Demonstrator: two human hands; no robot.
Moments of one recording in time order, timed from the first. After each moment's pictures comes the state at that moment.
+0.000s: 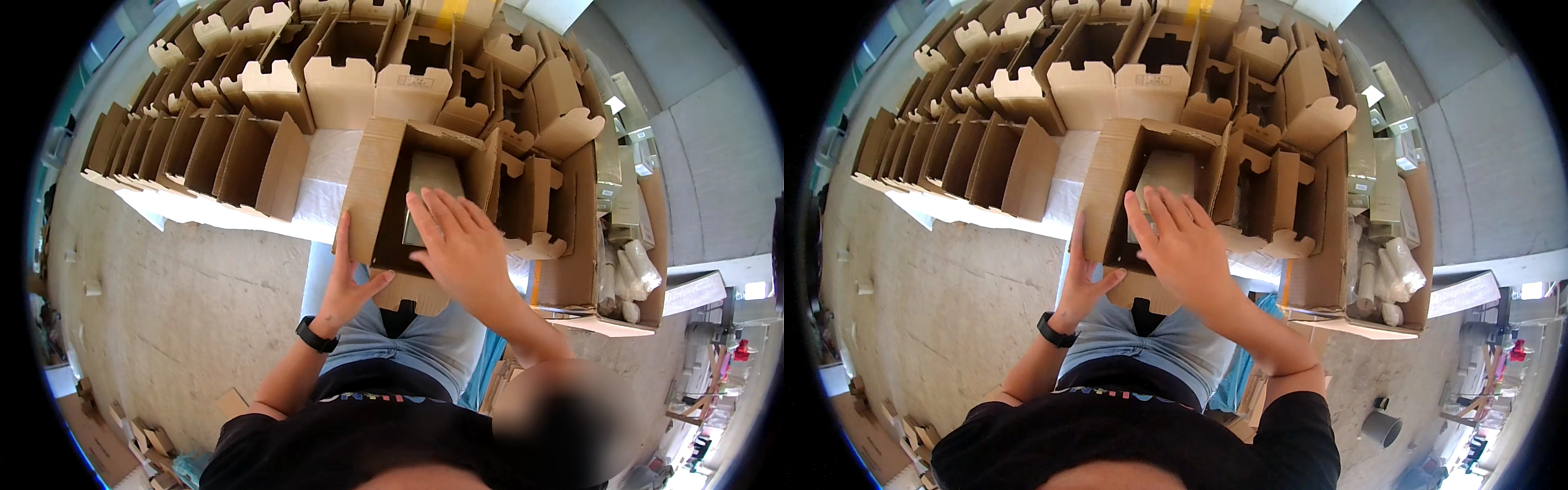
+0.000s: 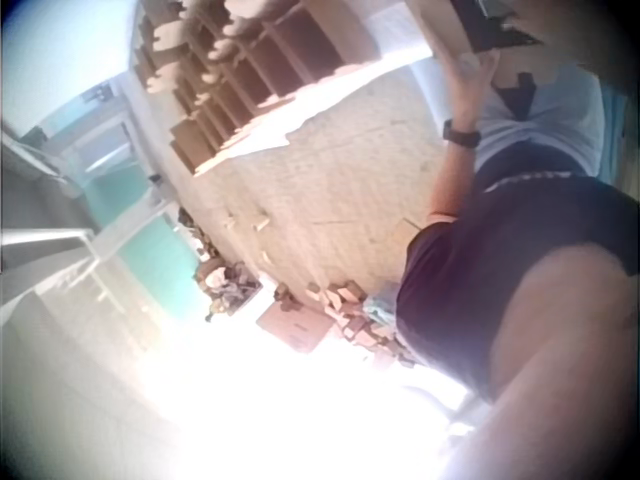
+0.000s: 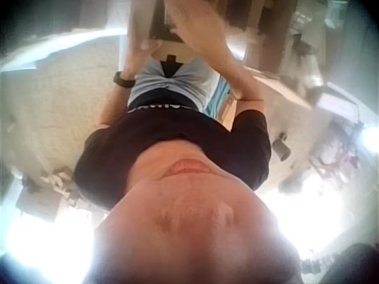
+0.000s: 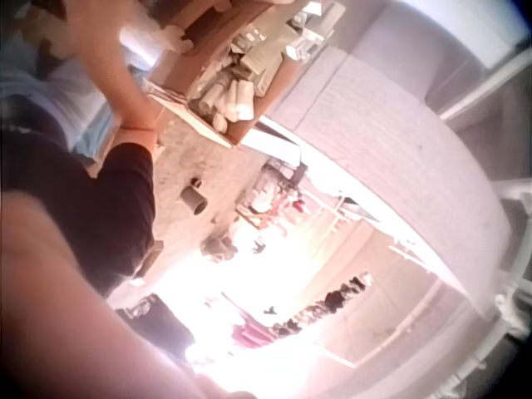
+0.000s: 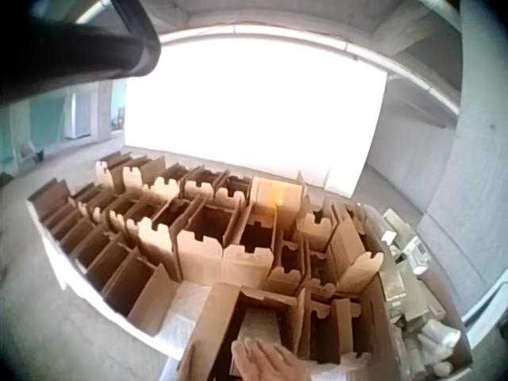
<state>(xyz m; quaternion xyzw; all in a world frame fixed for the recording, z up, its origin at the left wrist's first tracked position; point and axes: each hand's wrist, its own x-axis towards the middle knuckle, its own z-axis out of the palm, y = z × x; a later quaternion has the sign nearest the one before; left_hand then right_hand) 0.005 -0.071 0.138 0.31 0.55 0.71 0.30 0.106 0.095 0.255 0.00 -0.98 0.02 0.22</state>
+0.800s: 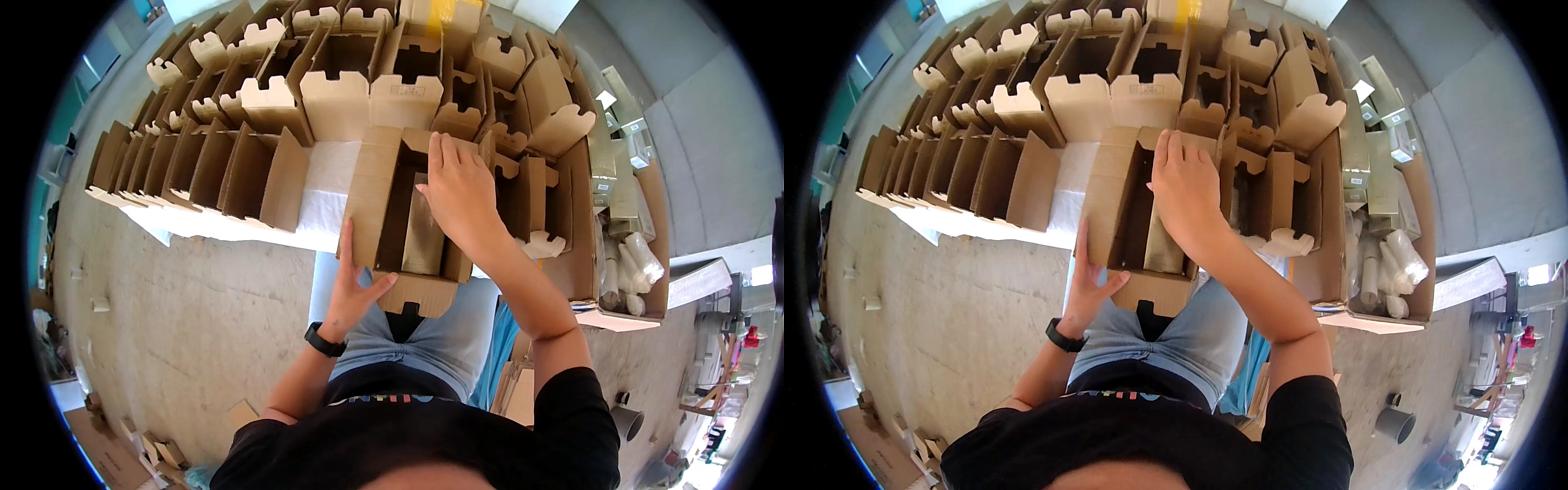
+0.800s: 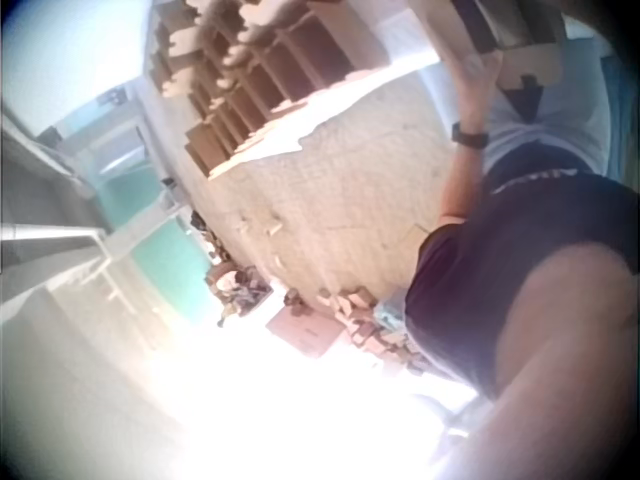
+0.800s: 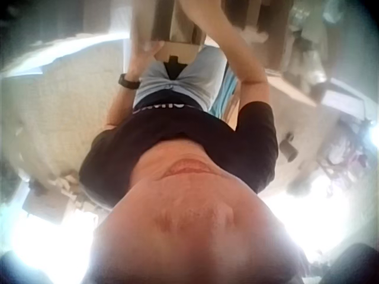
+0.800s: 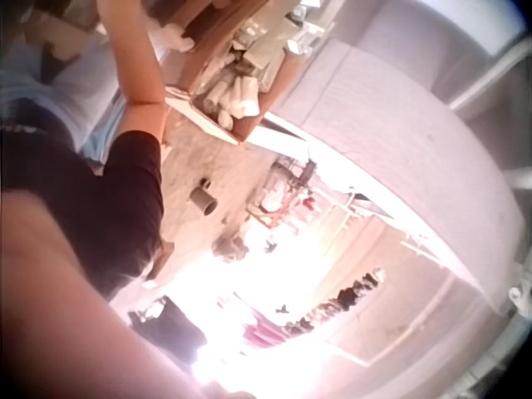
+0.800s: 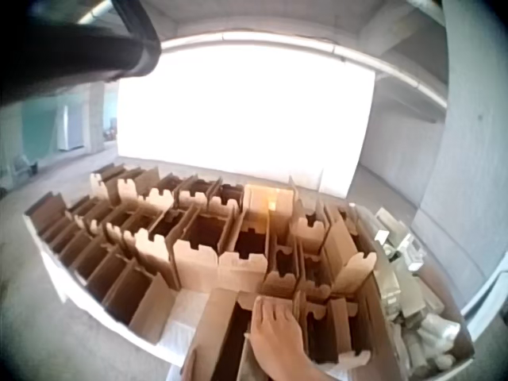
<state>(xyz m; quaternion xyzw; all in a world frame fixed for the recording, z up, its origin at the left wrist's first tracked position) 0.007 -0.069 0.142 0.30 0.56 0.71 0.31 0.053 0.135 0.247 -0.17 -0.97 -0.09 0.13</state>
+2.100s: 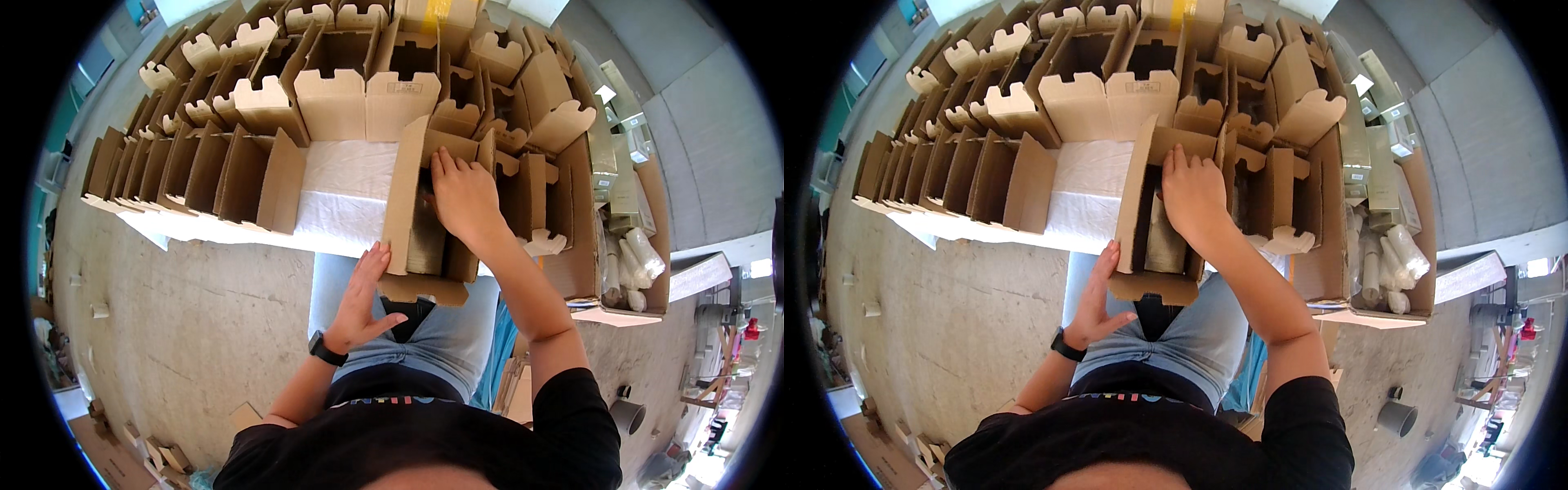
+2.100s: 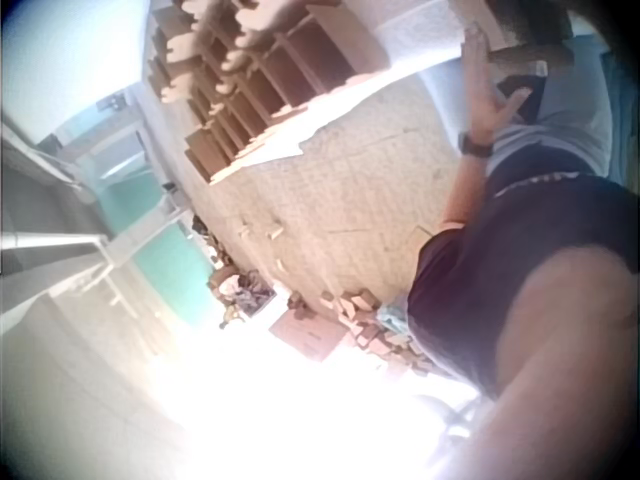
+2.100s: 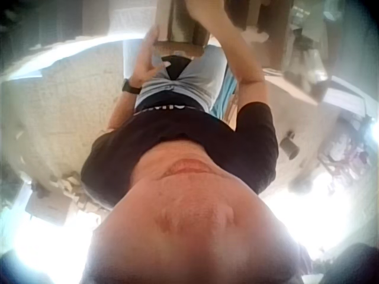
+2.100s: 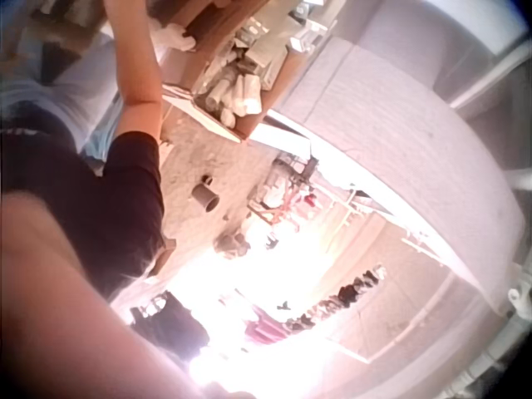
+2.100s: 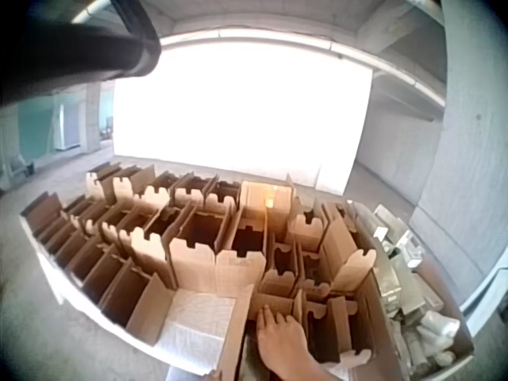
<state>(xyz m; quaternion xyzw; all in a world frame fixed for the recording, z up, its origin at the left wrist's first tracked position) 0.009 -0.087 0.135 0.56 0.61 0.53 0.16 0.058 0.151 0.219 -0.15 -0.98 -0.14 0.08</state>
